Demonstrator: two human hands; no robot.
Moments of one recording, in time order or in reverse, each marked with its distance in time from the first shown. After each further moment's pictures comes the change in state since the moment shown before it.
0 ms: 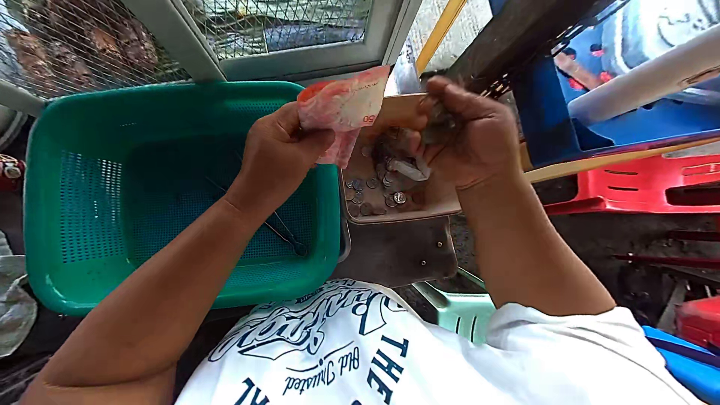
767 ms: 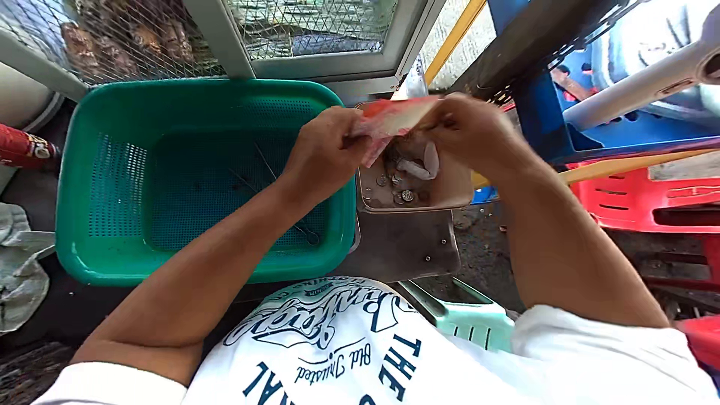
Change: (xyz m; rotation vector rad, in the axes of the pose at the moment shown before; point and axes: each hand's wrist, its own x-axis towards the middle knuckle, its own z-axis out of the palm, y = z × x) left_hand -0.014 0.007 0.014 0.244 -0.016 0.199; right_hand -0.009 -0.016 0.013 -1.709 -0.105 -0.215
